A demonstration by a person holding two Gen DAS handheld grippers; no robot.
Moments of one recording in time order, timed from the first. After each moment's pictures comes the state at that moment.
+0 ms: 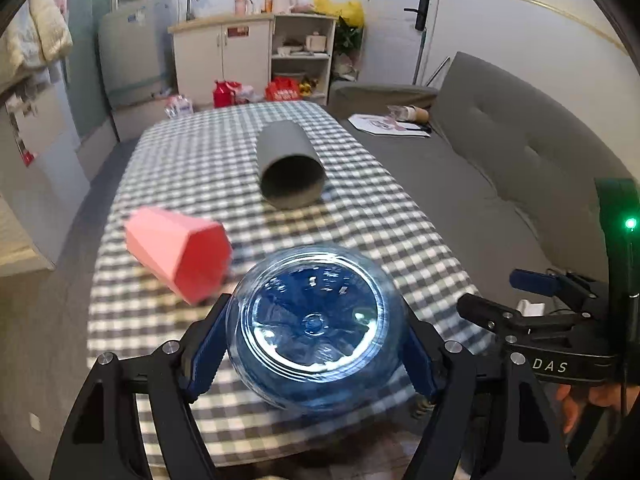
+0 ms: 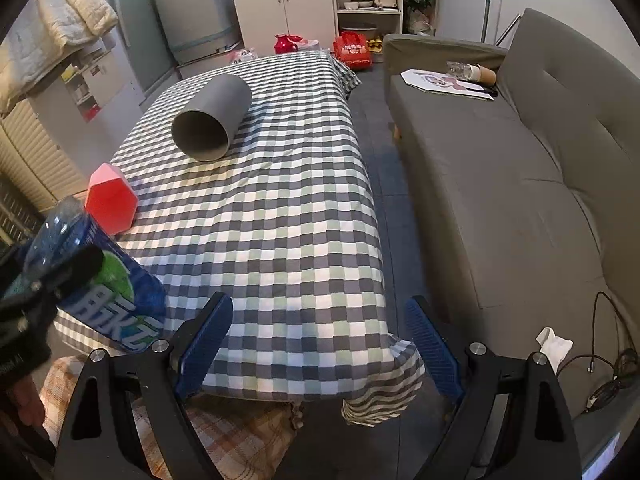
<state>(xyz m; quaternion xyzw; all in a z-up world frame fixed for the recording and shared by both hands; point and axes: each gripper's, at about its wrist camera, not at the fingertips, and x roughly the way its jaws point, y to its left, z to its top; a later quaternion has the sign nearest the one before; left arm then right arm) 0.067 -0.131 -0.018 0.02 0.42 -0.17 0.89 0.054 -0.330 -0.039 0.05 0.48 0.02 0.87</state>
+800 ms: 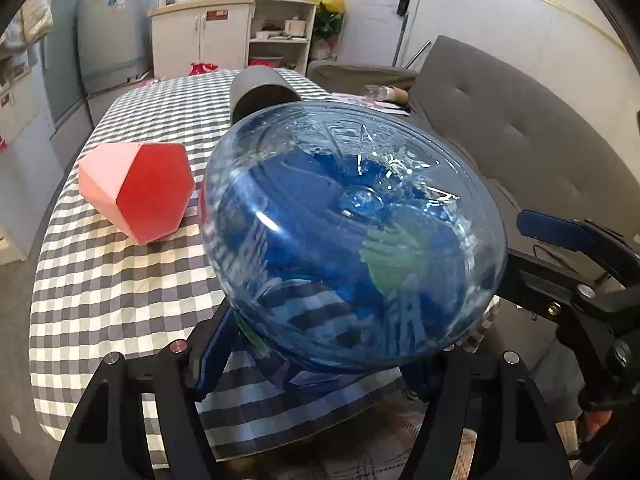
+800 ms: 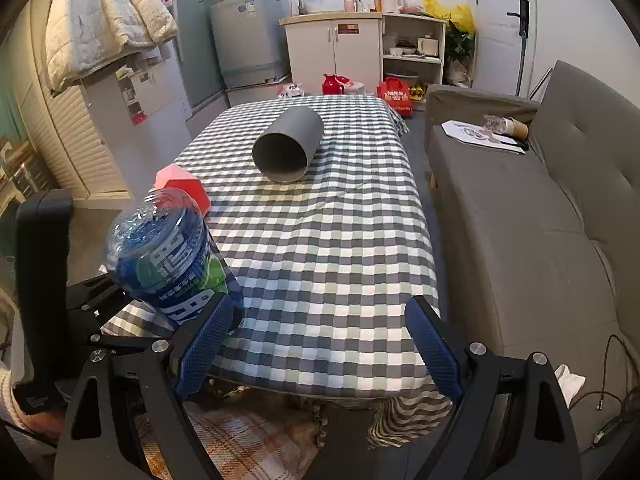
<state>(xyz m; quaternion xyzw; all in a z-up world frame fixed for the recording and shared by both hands) 0.054 -0.129 -0.071 0.01 0.42 -0.21 0.88 0.026 -0.287 -0.028 0.02 0.41 0.08 0.91</state>
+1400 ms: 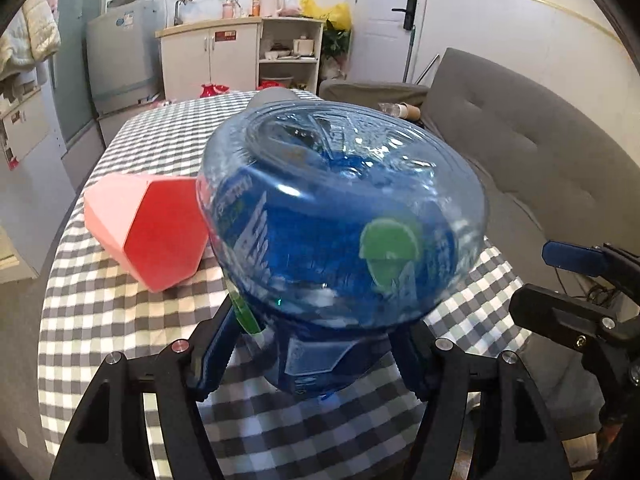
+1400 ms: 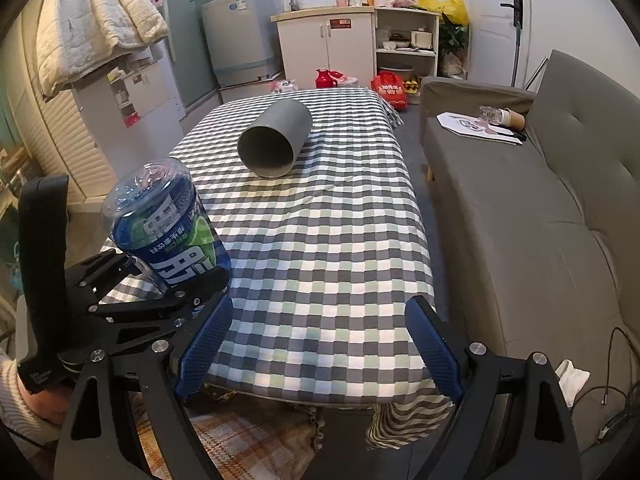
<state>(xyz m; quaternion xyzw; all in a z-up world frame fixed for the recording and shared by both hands) 0.077 -0.126 -0.071 0.03 0.39 -0.19 0.90 0.038 -0.297 -0.038 0.03 0.42 0.07 0.91</state>
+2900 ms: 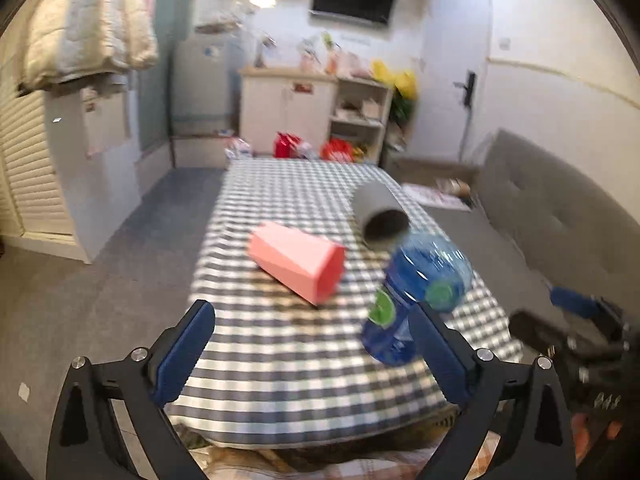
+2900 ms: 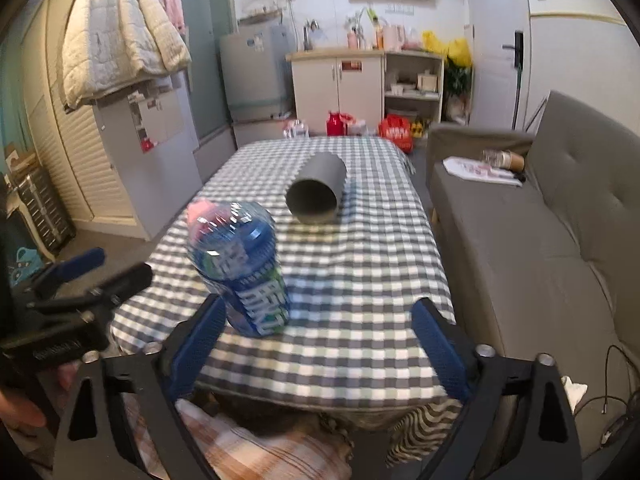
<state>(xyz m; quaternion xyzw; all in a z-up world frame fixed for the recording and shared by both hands) 0.015 -0.018 0.001 -0.05 0.29 -0.08 0.95 -0.003 -0.245 0.005 0.02 0.33 0.07 0.94</state>
